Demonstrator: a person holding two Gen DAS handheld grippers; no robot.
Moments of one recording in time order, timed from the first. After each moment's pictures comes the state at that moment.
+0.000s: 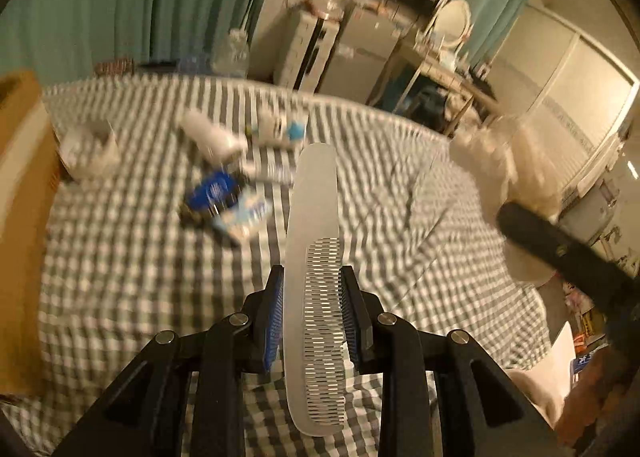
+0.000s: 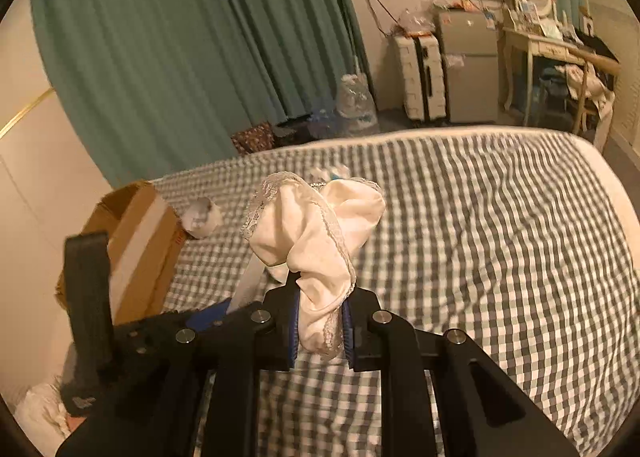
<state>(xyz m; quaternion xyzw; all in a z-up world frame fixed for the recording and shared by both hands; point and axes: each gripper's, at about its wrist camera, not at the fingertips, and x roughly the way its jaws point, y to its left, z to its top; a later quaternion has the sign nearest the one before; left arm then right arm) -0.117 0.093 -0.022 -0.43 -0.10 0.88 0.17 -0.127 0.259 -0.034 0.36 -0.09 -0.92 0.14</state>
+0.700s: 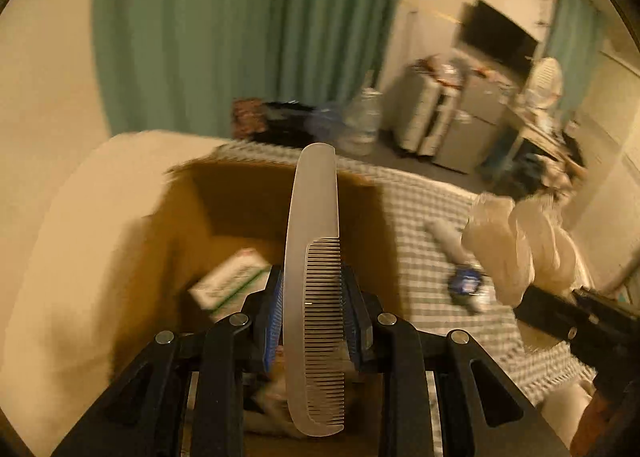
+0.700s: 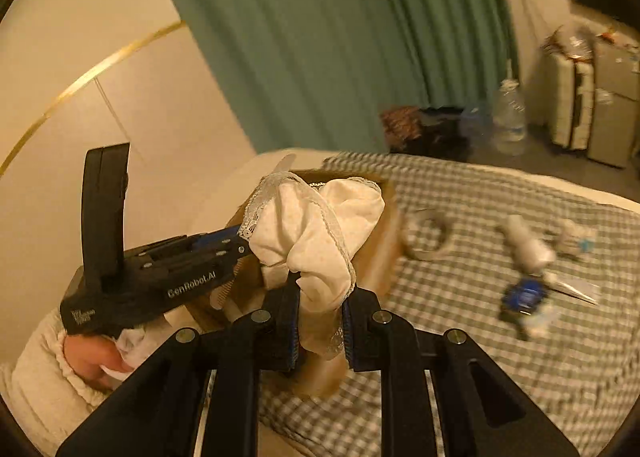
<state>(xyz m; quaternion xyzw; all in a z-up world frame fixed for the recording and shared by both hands) -0.124 -0.202 0.057 -0.40 -0.09 0.91 -0.03 -0.168 -0.035 0.008 0.38 -0.05 -0.85 0.35</state>
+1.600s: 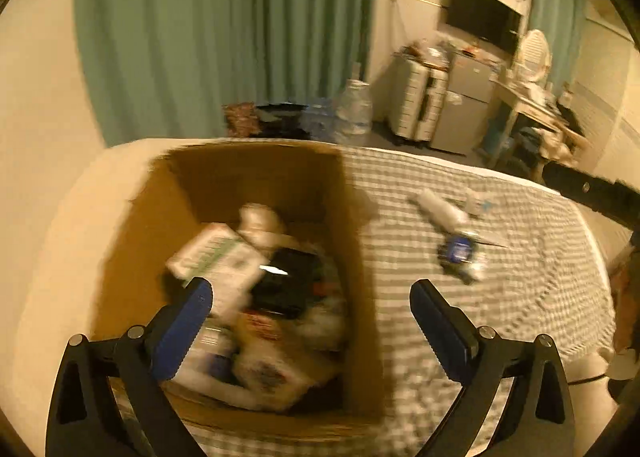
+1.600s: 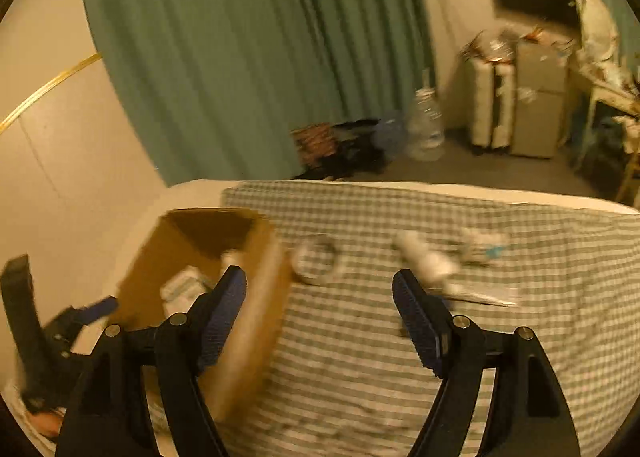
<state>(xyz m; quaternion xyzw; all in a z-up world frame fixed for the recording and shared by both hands) -0.092 -0.124 0.046 -0.39 -0.04 0.92 0.00 -0.178 0.096 0.017 0.35 -0.04 -0.92 0.19</state>
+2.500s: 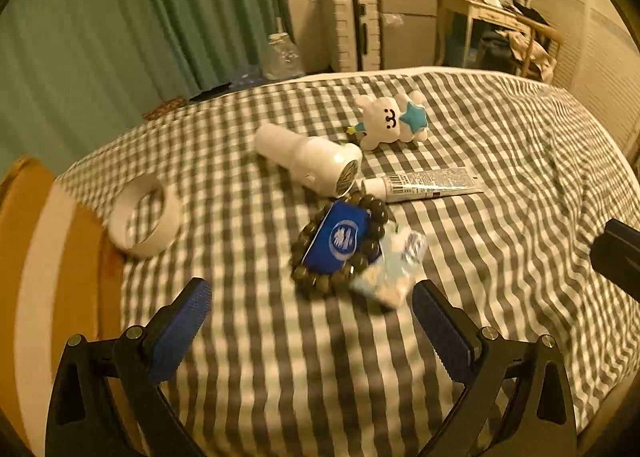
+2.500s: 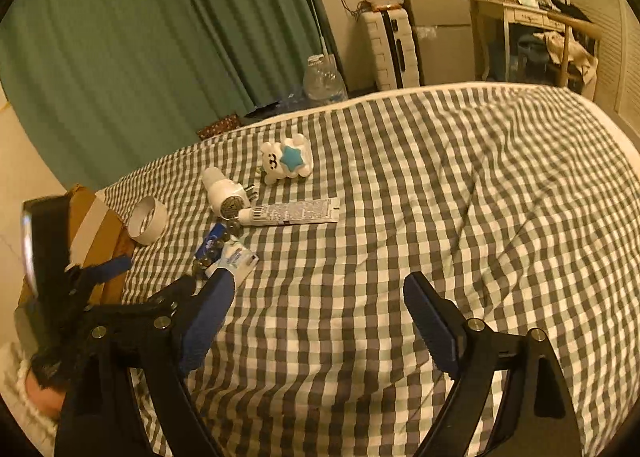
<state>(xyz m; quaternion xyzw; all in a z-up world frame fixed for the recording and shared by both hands) -0.215 0.093 -0.093 -0.45 0.10 0.89 0.04 -0.205 0.277 -0.131 0.41 -0.13 -0.90 0.08</state>
